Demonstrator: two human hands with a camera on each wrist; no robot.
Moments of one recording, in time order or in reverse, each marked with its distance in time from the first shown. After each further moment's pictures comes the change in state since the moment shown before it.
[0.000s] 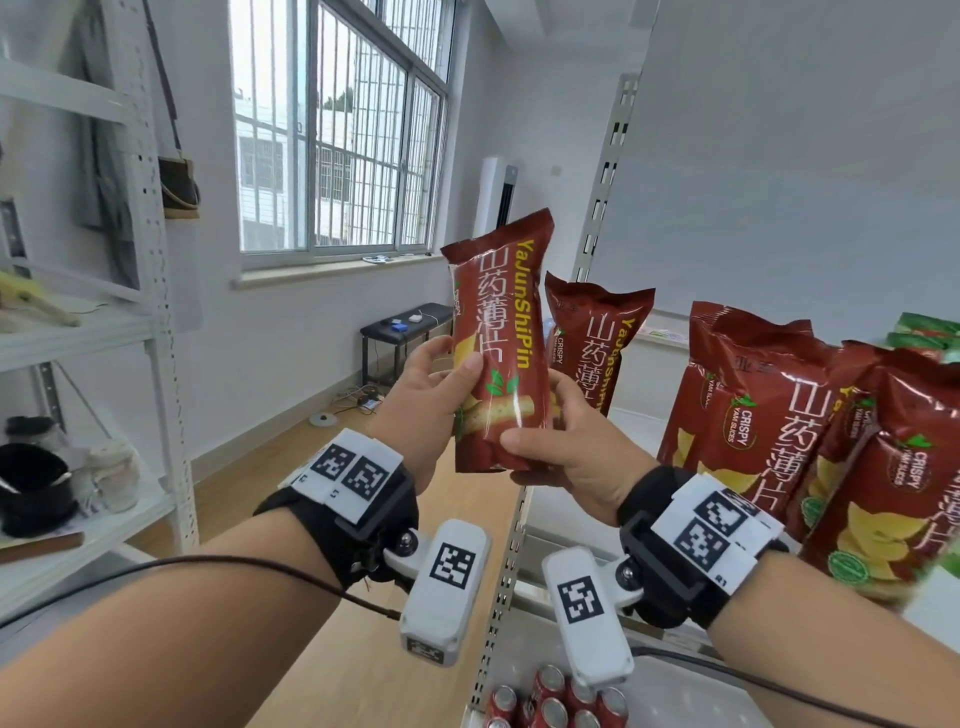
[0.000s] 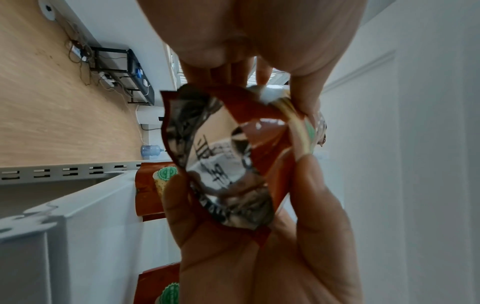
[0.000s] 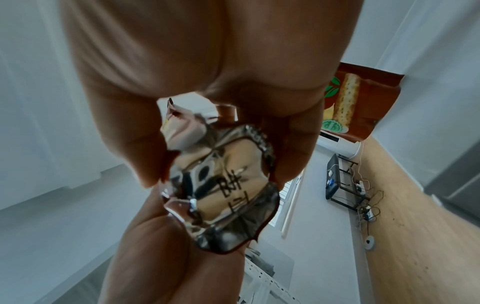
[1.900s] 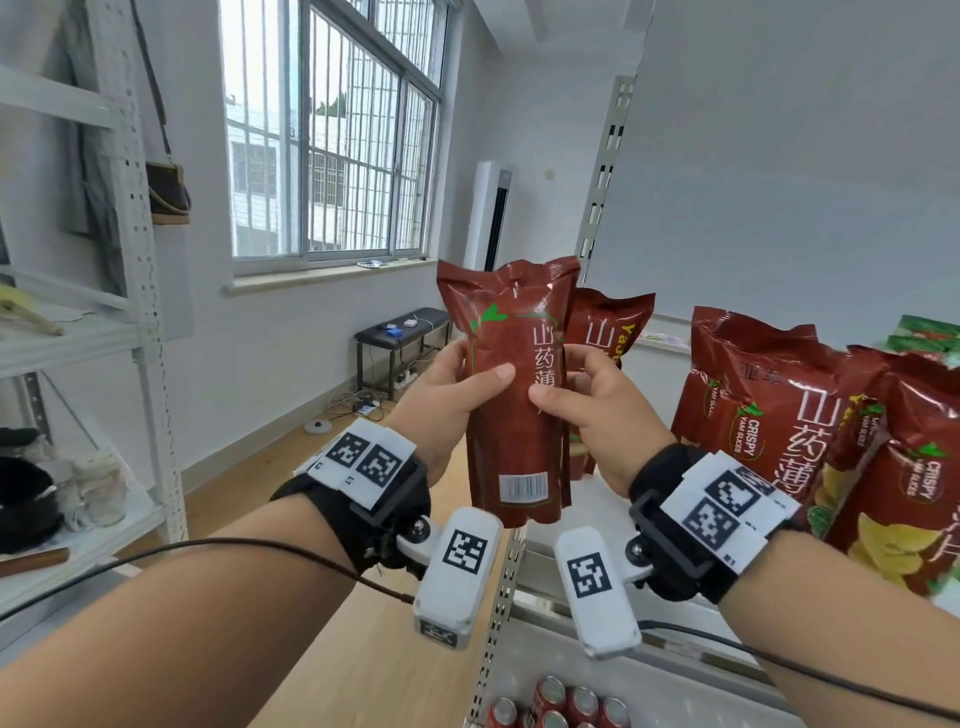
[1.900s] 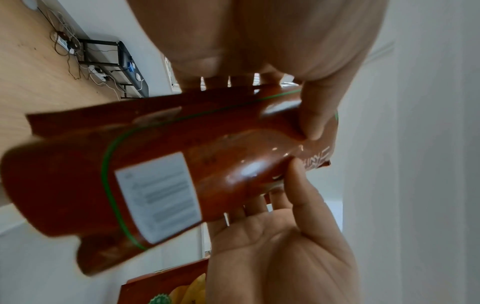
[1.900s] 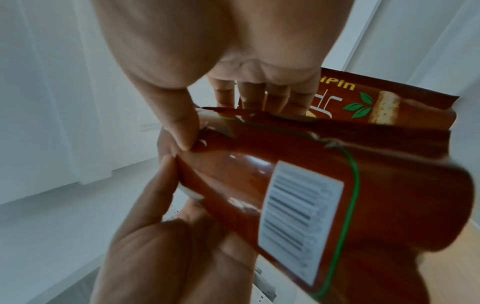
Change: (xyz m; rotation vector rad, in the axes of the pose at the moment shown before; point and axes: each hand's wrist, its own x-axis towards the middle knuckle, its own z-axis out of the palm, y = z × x) left_hand 0.014 0.003 0.014 -0.038 -0.219 -0.007; right_hand 0.022 -0.014 -0.018 -0.015 0.237 -0.173
